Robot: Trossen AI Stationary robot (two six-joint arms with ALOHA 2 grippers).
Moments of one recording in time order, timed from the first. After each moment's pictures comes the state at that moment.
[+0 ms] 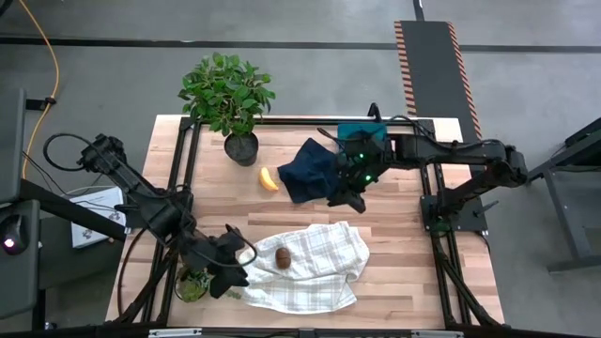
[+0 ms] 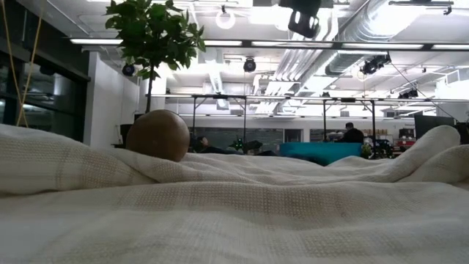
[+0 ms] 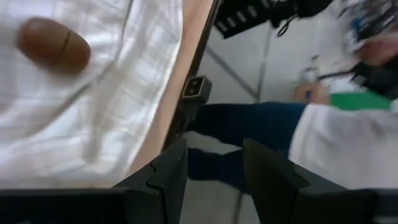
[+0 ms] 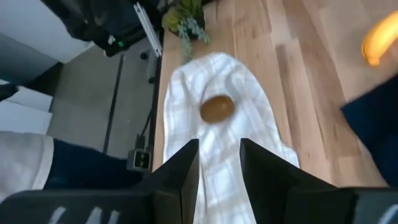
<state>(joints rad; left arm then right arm) -0.58 1.27 1.09 -0.49 -0.11 -1.21 -0.09 1.41 1.32 -0.65 -0.49 0.32</state>
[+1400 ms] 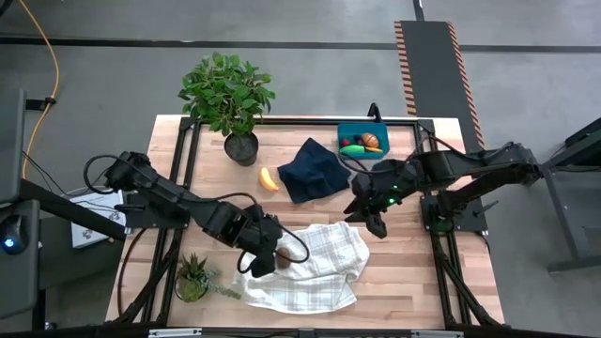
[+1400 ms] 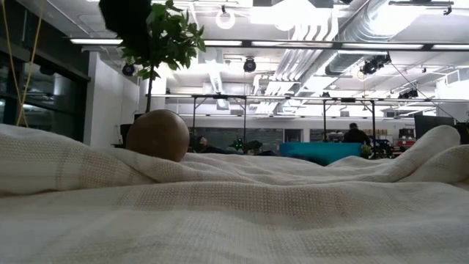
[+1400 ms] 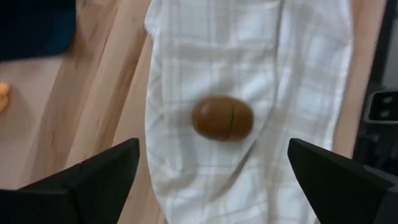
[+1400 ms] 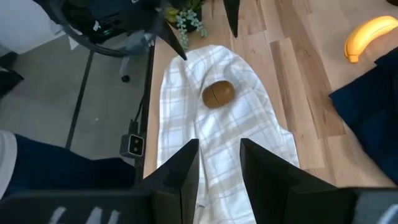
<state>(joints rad) -0.34 1.62 1.36 -0.91 -0.20 -0.71 0.19 1.26 1.32 -0.76 -0.14 0.42</state>
